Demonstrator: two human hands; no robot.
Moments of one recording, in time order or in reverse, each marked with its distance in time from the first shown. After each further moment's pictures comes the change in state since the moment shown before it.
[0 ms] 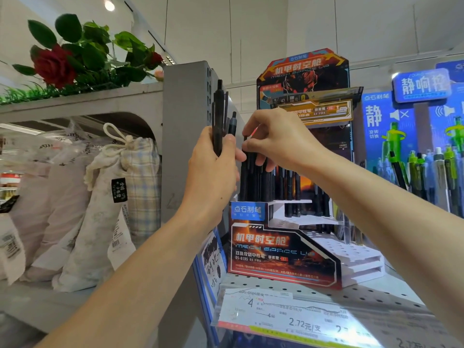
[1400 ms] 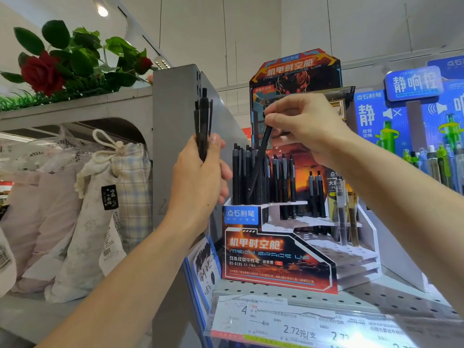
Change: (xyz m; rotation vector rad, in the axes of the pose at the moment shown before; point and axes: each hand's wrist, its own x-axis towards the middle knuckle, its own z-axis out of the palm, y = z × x) left_hand 0.004 -0.007 -0.006 0.080 0.008 -0.003; right_hand 0.006 0.027 -0.036 0.466 0.175 0.198
